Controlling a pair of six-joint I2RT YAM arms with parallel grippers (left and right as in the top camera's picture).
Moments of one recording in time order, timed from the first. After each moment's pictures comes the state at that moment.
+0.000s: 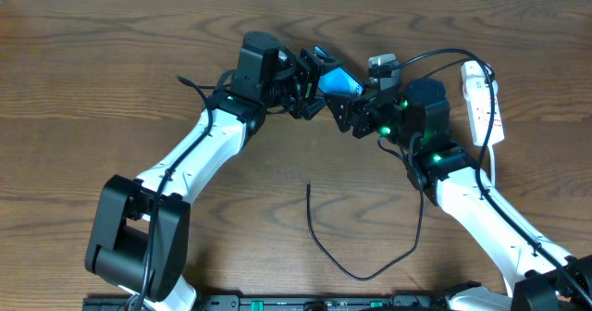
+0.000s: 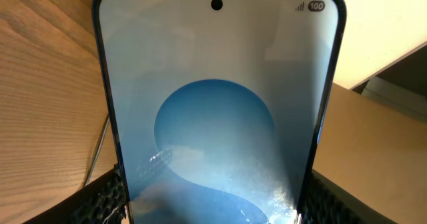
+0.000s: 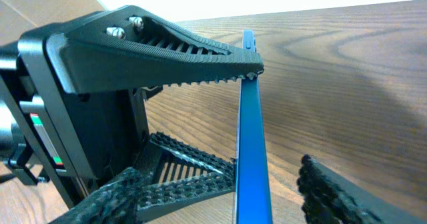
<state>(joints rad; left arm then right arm) -0.40 1.77 1.20 0.02 0.65 -1.59 0.34 1.42 0.82 0.21 -0.41 0.33</state>
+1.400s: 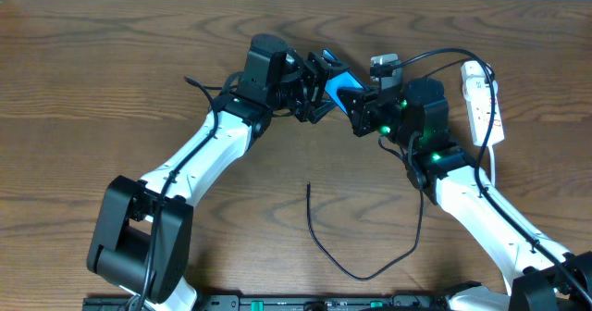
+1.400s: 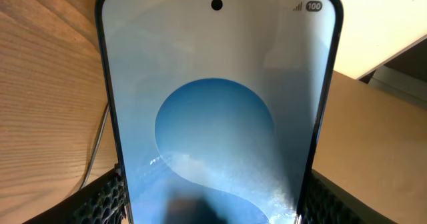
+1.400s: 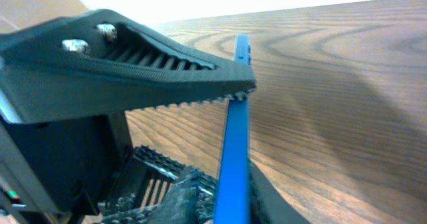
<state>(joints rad) -0.43 1.77 1.20 0.03 0.65 -1.59 0.34 1.43 0.82 0.21 -0.37 0.33</state>
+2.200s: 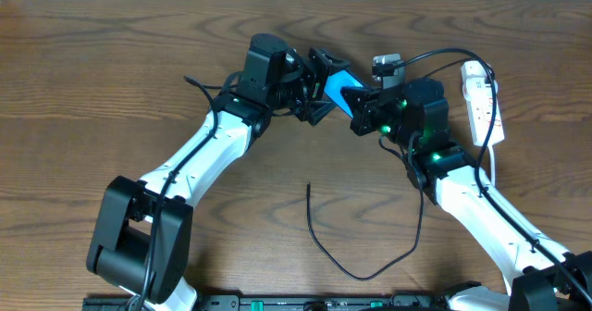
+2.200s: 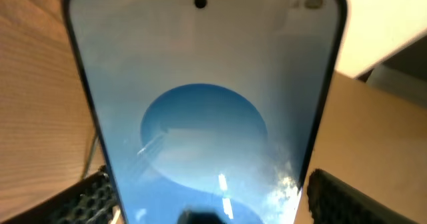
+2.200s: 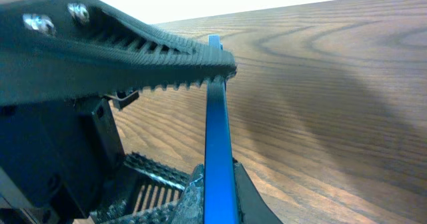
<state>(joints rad) -0.43 1.77 1.20 0.03 0.65 -1.59 0.34 1.43 0.82 0.20 -0.35 0.35</state>
